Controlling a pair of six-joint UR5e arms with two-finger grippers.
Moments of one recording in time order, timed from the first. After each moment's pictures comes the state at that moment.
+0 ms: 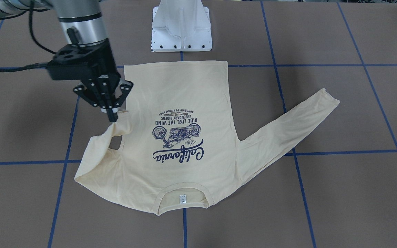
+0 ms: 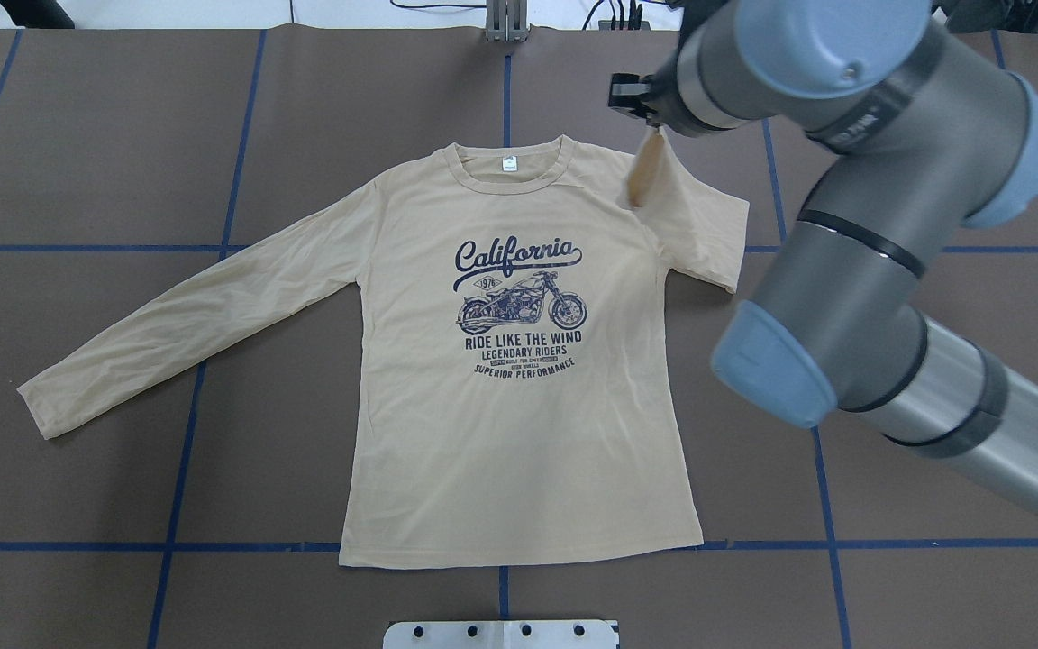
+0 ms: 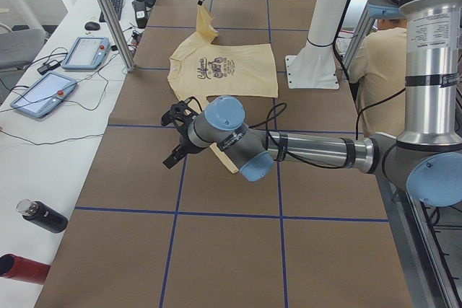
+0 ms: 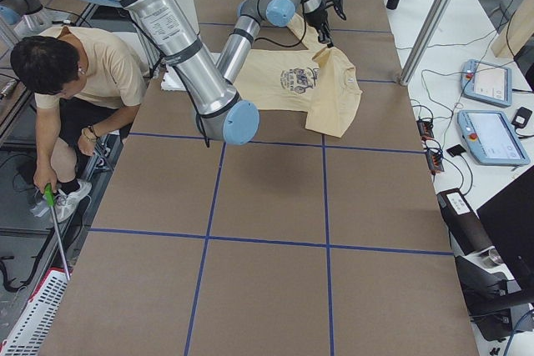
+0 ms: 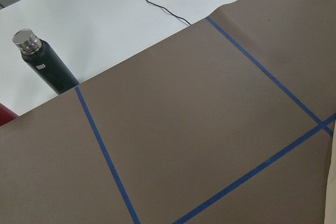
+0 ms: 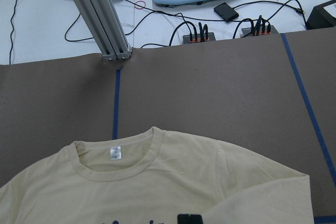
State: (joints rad) left arm -1.56 -1.48 -1.73 -2.35 -2.35 -0.06; right arm 0.73 -0.82 1.89 -1.68 1.60 1.18
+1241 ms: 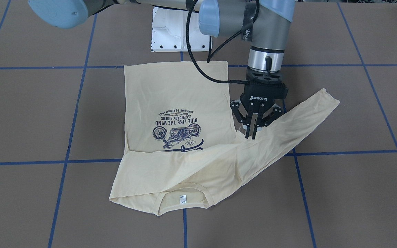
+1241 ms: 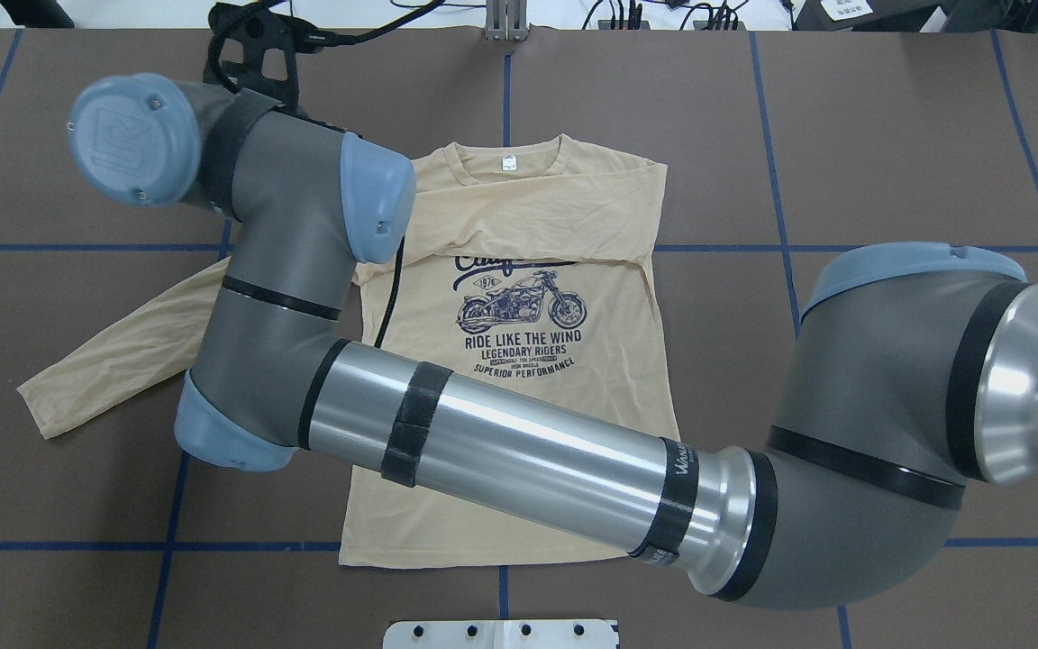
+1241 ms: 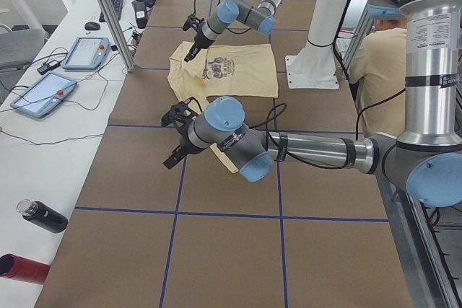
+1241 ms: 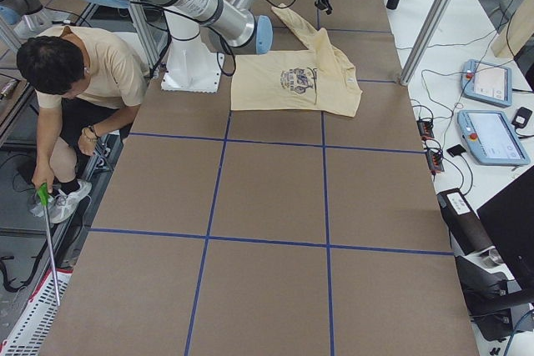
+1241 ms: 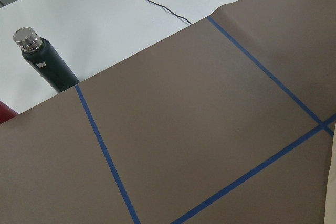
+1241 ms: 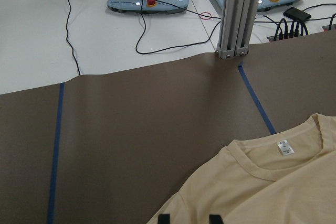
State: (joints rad) left arm -1.56 -1.48 -1.73 -2.35 -2.35 -0.06; right arm 0.46 -0.14 0.97 -1.53 1.24 1.46
